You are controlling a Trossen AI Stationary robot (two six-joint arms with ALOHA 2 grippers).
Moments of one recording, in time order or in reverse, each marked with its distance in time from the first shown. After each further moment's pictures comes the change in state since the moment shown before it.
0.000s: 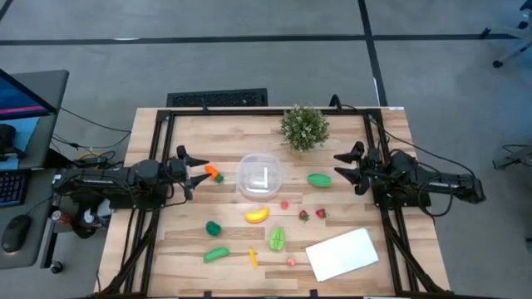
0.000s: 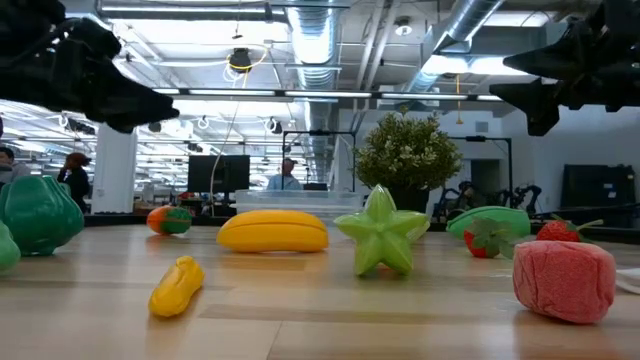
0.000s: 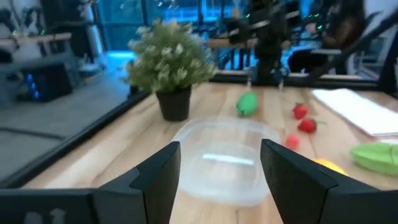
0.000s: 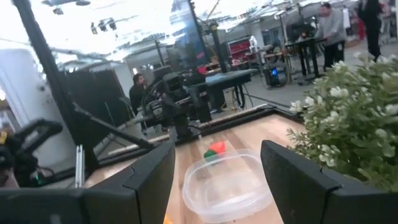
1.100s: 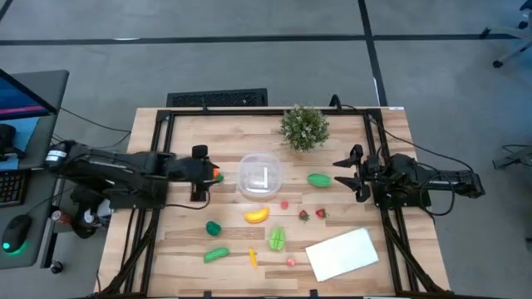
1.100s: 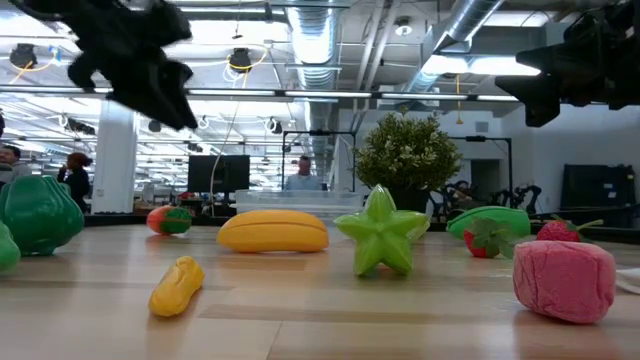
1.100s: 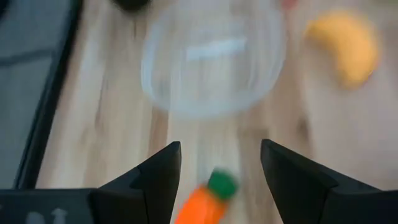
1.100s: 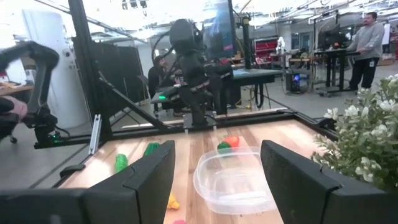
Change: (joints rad) left arm -0.041 0.816 0.646 -0.613 -0.023 0.159; right arm 0.073 0.001 0.000 -0.024 -0.043 -0.148
